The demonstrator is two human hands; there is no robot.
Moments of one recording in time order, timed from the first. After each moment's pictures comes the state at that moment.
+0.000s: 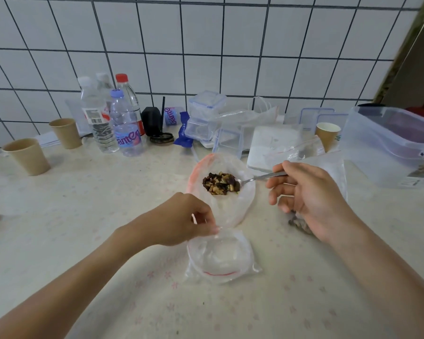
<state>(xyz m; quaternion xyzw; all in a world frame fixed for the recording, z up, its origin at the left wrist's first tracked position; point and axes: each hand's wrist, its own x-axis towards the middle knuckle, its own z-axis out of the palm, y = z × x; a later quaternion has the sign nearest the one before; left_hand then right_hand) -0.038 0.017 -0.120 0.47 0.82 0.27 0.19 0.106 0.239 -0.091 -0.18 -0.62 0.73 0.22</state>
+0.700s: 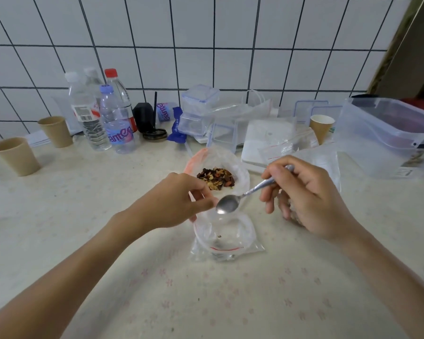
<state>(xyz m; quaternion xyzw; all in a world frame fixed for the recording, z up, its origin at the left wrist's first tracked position) -0.047 0.033 -0.109 0.46 0.83 0.30 0.13 0.131 0.231 -0.091 -0.01 -0.80 0.54 0.26</state>
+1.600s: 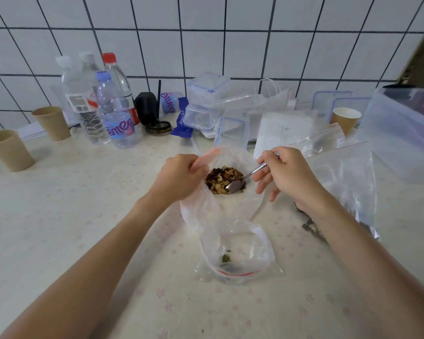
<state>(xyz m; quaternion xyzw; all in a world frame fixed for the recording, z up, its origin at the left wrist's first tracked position) -0.132 0.085 -0.155 0.30 0.89 0.34 0.04 0.013 0.274 -0.129 -0.23 -0.78 0.54 0.19</state>
